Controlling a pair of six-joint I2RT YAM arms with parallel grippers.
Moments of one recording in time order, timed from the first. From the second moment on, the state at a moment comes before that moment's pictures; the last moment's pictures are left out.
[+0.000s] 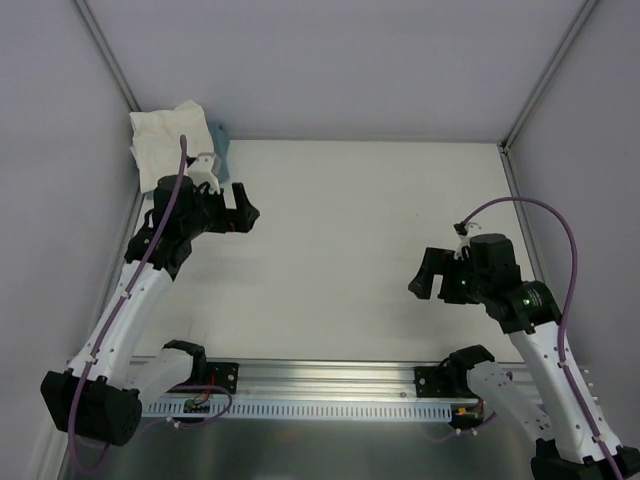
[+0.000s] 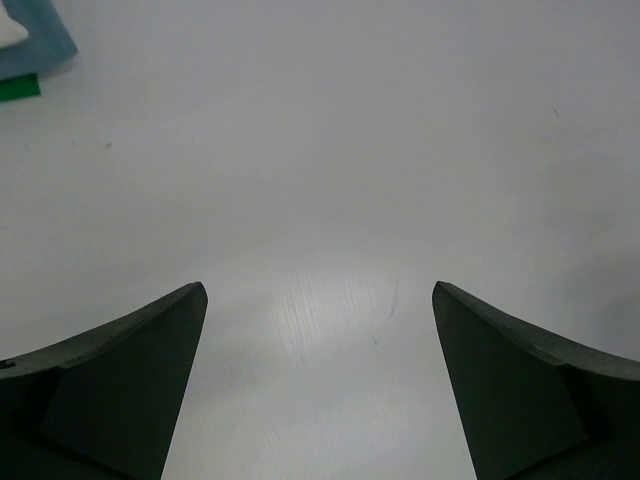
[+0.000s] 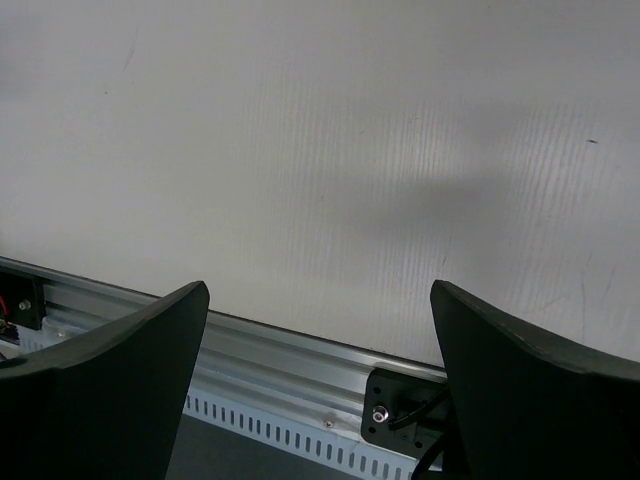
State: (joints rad) left arm -0.20 1.05 1.04 -0.45 0.19 -0.22; right arm 0.32 0.71 0.87 -1.02 -0.15 0.39
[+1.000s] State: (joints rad) left arm -0.22 0.80 0.72 -0.42 0.25 -0.23; right arm 0.32 0.53 0.88 -1.07 0.01 0.37
